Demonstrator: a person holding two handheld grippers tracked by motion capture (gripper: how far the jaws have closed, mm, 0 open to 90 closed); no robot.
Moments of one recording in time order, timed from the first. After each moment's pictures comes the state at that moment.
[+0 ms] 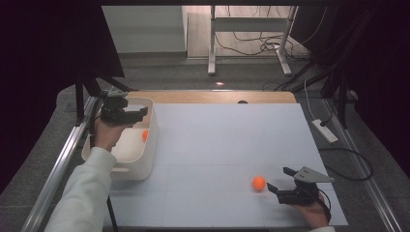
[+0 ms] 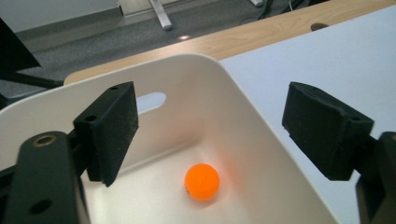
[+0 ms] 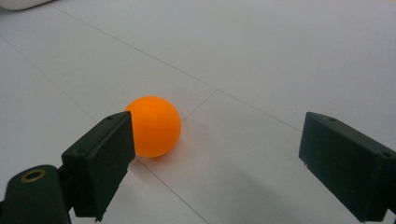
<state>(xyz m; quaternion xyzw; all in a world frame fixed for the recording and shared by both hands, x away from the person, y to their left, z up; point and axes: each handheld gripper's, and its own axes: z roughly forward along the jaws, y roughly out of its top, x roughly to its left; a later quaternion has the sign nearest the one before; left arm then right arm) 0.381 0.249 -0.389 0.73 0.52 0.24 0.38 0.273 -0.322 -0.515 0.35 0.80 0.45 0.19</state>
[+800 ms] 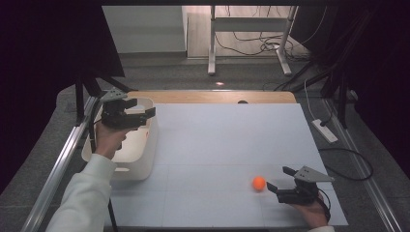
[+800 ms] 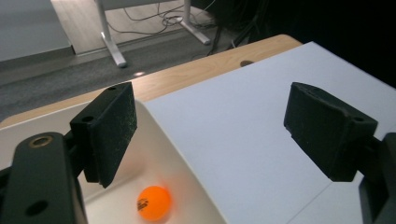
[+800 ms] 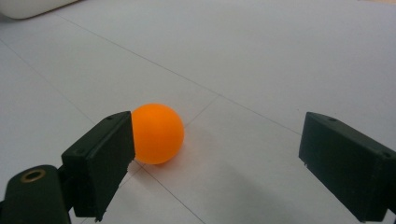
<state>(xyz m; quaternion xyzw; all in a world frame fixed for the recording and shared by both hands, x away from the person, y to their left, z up) 0.350 0.232 -0.369 0.72 0.46 0.20 0.48 0.273 -0.320 -0.513 0.35 0.79 0.47 0.19</state>
